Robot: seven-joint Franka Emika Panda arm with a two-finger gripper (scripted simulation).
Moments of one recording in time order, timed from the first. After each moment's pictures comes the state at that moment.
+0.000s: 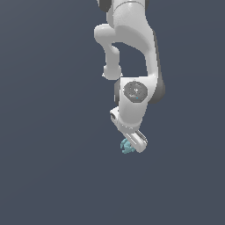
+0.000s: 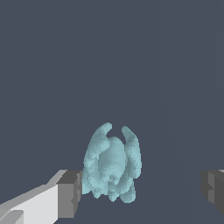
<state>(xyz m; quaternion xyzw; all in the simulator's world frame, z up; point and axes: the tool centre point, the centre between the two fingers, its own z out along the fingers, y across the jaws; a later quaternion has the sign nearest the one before) 0.058 0.062 0.111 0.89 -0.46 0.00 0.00</state>
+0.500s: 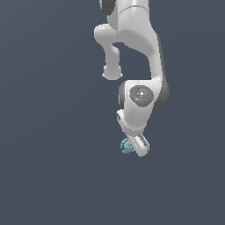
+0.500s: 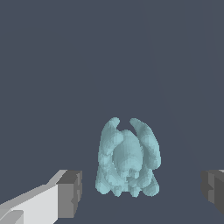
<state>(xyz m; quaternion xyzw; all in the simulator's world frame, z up) 0.065 0.080 0.103 0.85 -0.53 0.00 0.00</state>
